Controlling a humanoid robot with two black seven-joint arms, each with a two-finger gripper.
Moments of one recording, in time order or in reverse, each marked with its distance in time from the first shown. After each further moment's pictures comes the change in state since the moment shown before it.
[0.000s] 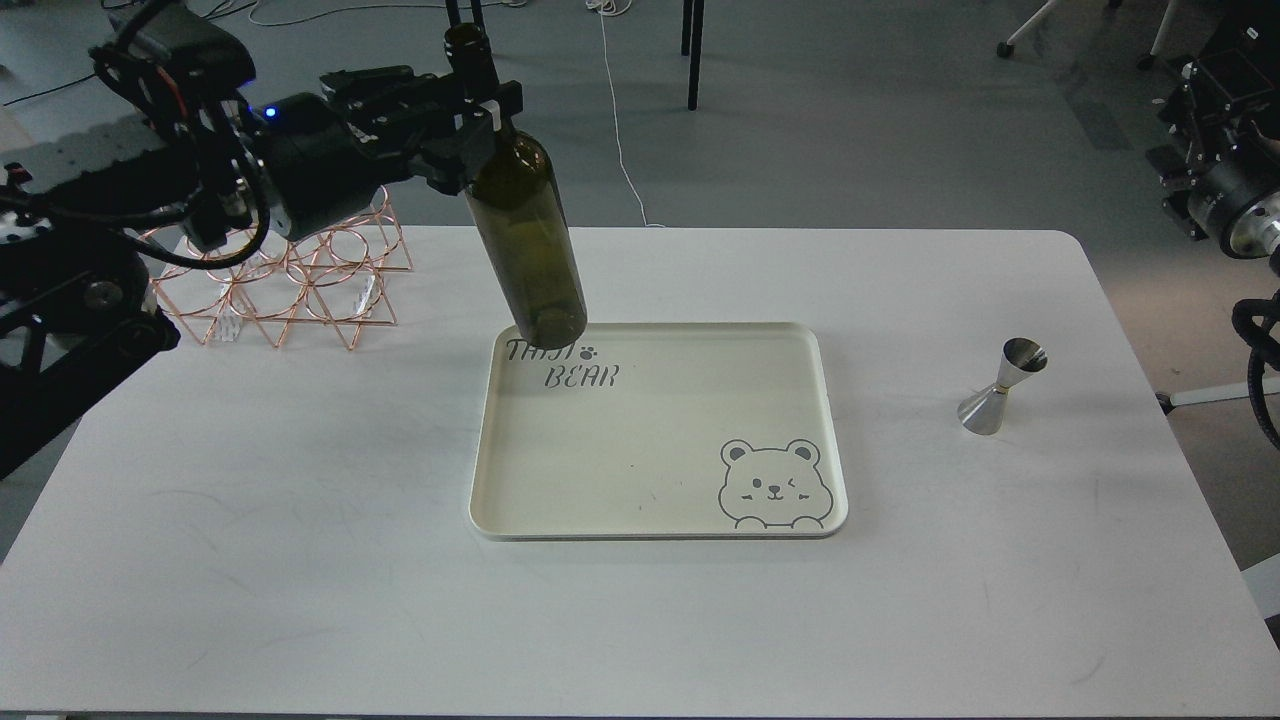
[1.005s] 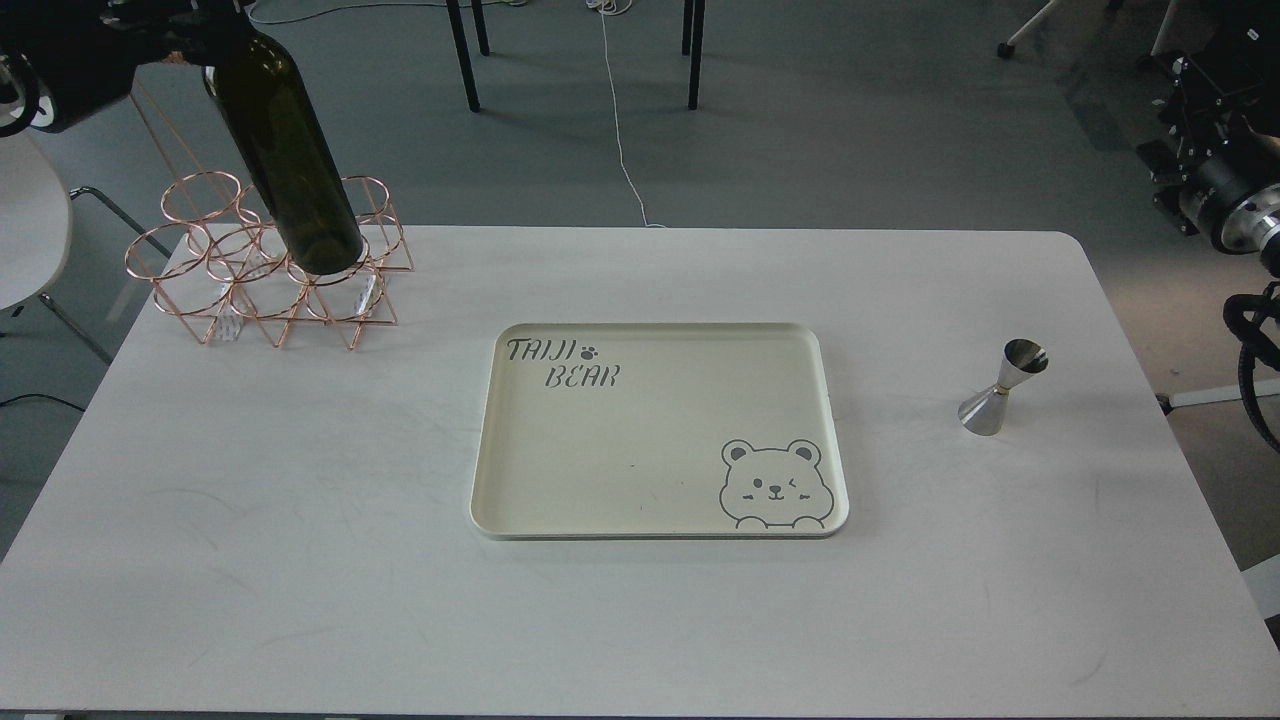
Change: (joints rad) left arm -0.108 0.087 0.010 0.436 0.011 0.010 -0.098; right arm 0.010 0.011 -0.002 0.000 0.000 0.002 -0.002
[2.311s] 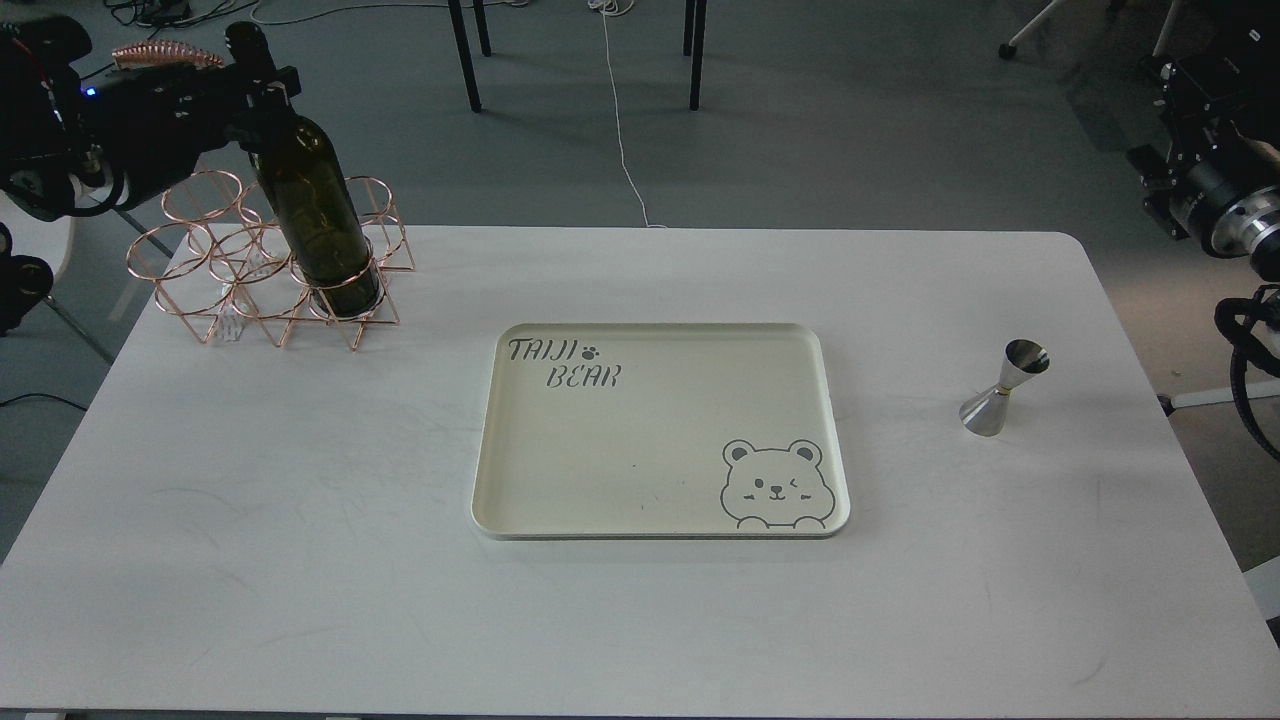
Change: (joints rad) left arm 0.008 -0.043 0.217 0.053 -0.056 0.112 0.002; right arm -0.002 0.008 -0.008 0.005 0.000 0.000 0.001
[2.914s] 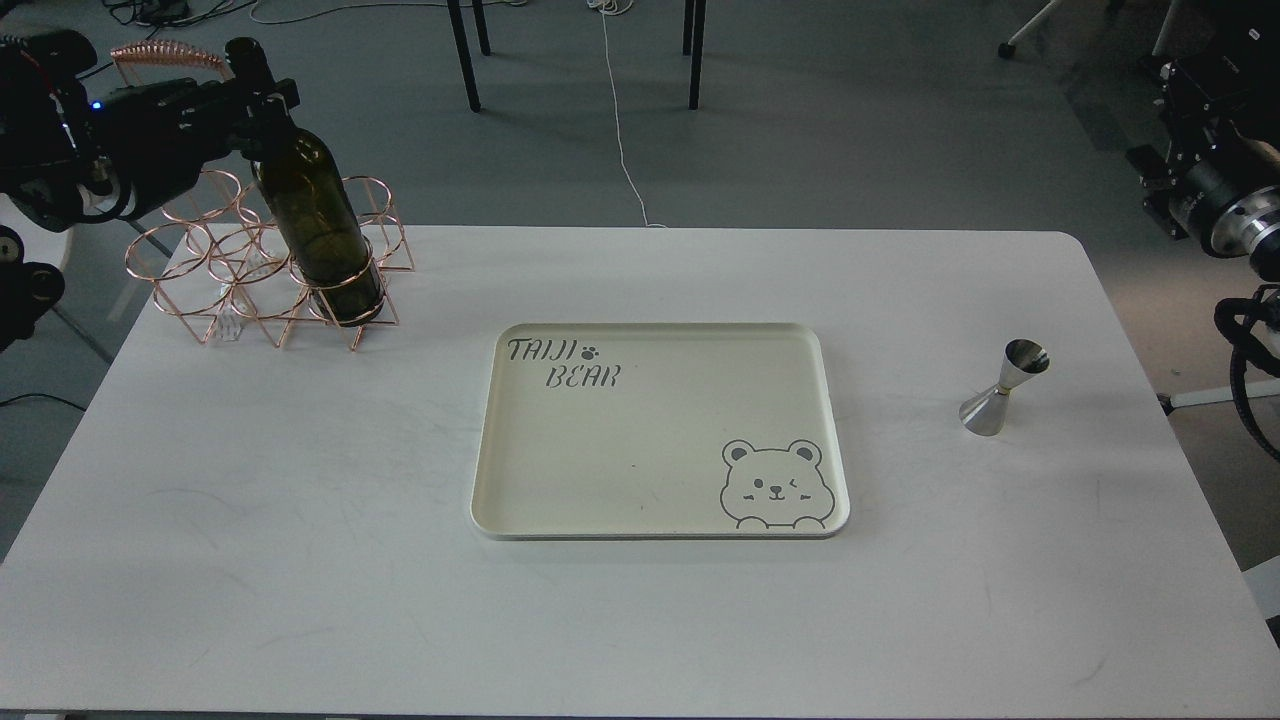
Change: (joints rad) left arm 0.009 -0.023 0.001 0.046 -0.042 0.004 0.002; right arm -0.001 0.000 0.000 0.000 0.000 0.000 0.000
